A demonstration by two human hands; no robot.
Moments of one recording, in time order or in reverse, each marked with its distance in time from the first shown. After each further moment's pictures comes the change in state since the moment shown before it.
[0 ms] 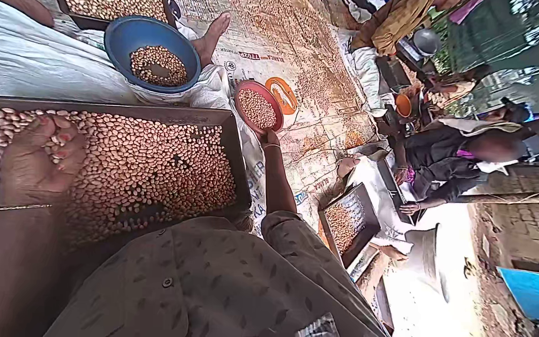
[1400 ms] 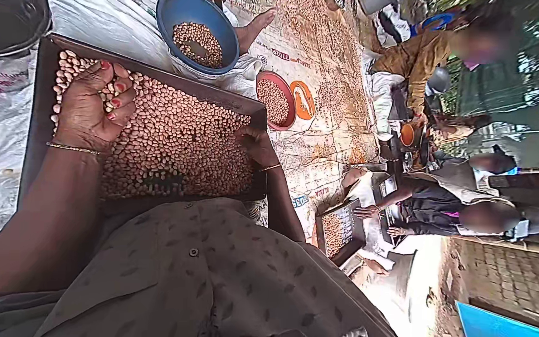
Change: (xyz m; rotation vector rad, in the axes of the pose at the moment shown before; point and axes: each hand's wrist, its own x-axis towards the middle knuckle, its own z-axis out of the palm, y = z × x) left_hand -0.004 0.011 0.012 -0.082 0.052 -0.002; right_hand -0.169 -0.011 0.098 -1.085 -0.843 -0.423
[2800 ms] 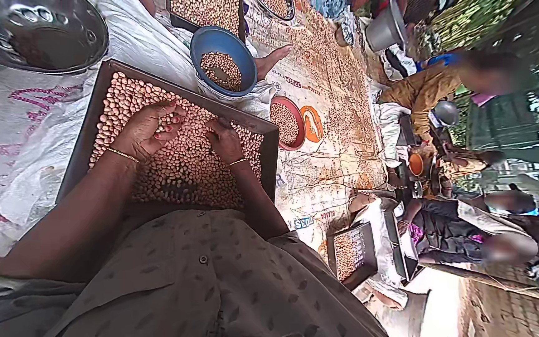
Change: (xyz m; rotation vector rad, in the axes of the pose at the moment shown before) left_hand 0.002 -0.010 0.009 0.178 0.045 -0.311; right_hand 0.083 -0.033 0.099 -0.442 0.033 -0.179
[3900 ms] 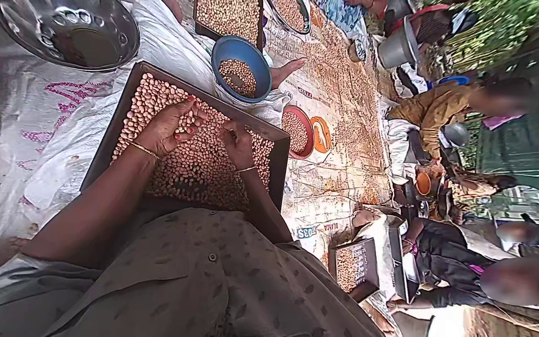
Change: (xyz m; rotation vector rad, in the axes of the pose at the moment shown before) left_hand -0.002 0.004 -0.001 0.066 0.013 0.000; right_hand -0.008 -0.017 0.000 0.357 0.212 -0.041
